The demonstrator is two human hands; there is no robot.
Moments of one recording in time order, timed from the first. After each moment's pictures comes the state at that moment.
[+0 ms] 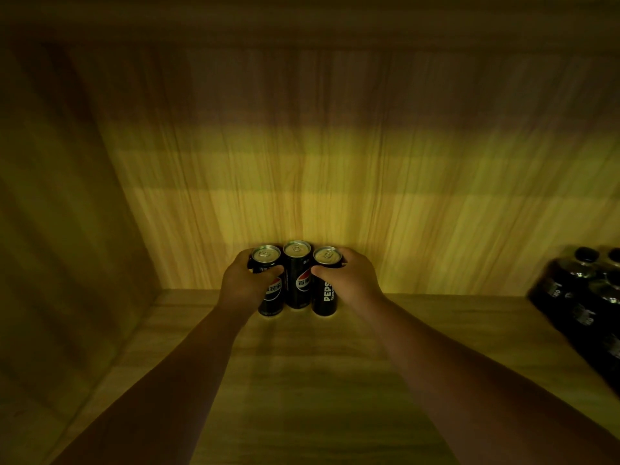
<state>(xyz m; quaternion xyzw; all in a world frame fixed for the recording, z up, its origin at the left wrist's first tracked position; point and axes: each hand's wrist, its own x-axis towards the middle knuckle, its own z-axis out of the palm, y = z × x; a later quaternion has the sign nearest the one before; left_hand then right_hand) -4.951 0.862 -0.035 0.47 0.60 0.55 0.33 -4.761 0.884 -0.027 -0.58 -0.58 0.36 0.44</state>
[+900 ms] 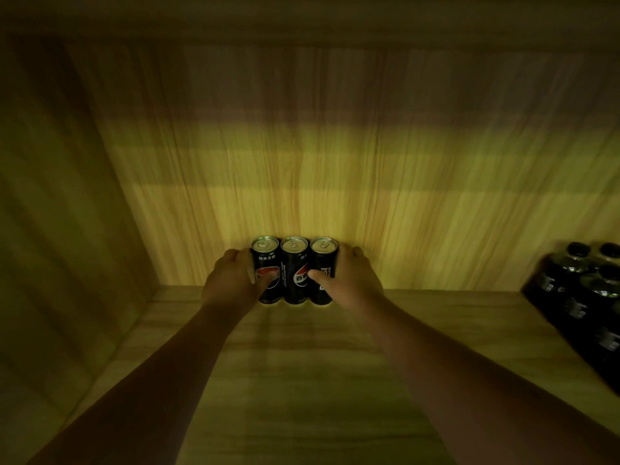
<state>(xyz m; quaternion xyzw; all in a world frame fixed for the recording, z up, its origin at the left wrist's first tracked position) -4.976 0.861 -0.046 0.65 0.70 0.29 0.03 -4.755 0.883 -0.036 -0.66 -0.68 0.14 0.28</state>
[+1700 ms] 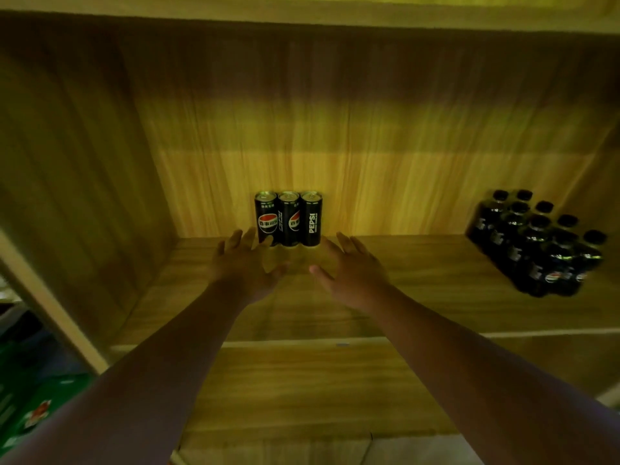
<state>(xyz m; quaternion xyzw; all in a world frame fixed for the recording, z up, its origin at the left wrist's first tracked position) -4.957 0.702 -0.031 0.72 0.68 0.08 -0.07 -4.733 0.697 -0.031 -0.64 -0.76 0.02 0.10</state>
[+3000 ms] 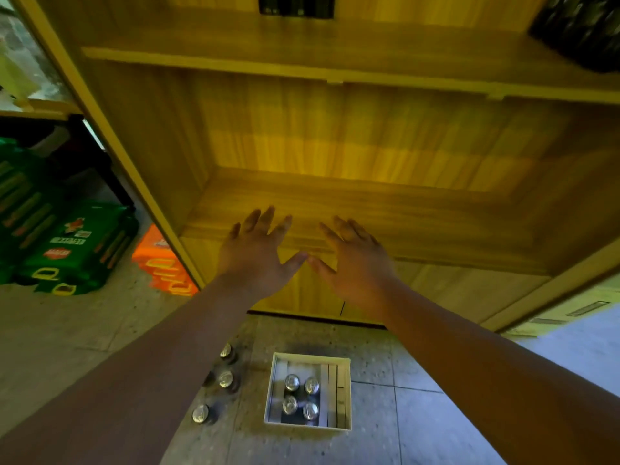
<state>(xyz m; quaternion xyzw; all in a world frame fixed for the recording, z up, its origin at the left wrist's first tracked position) -4.856 0.416 -0.328 0.72 0.70 0.02 0.02 -4.660 0.437 -0.328 -0.55 -0.84 0.05 0.04</state>
